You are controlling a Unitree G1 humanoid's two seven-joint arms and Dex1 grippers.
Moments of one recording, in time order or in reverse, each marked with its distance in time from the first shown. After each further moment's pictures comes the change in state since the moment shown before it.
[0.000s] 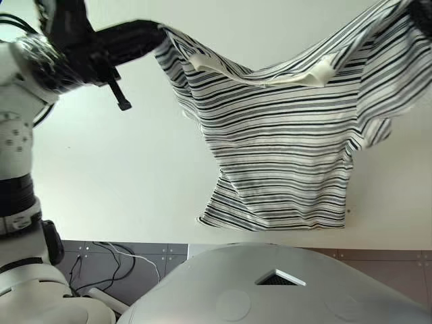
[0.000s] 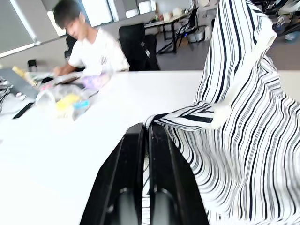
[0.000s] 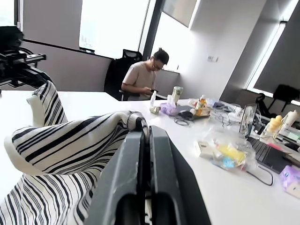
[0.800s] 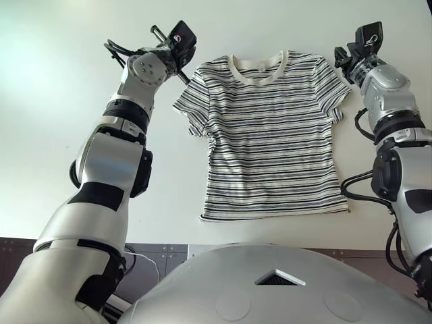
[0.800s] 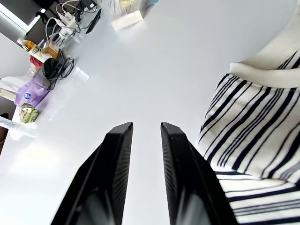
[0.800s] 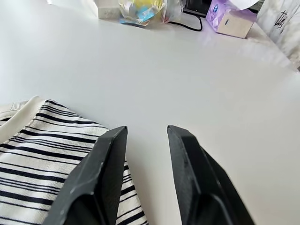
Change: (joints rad) left arm -0.557 -0.519 -0.306 1.409 0.829 -0.701 0.581; right arm -0.628 0.458 0.216 1.545 -0.702 -0.548 -0.293
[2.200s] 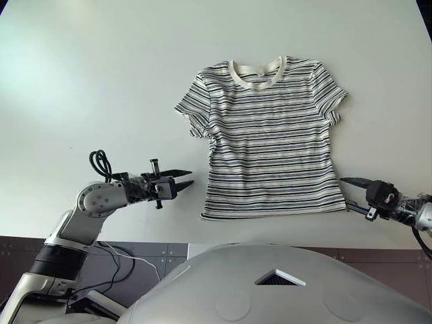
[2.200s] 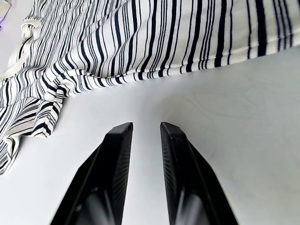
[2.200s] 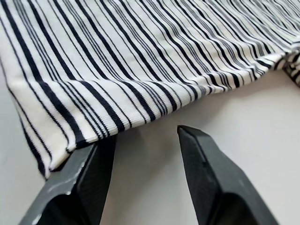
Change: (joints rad) left arm 1.196 0.502 0.071 -1.314 -0.114 -0.128 -0.455; right arm 1.411 -0.428 -0.138 -1.347 0.054 -0.093 0.667
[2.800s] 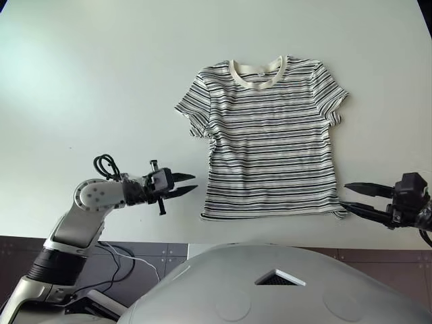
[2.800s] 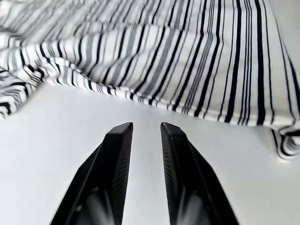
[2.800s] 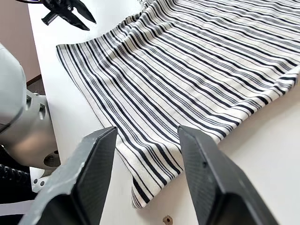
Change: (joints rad) left arm -0.010 0.002 0.058 -0.207 -0.380 0.496 -0.147; right arm 0.092 -0.110 -0.217 -0.217 0.491 0.500 0.216
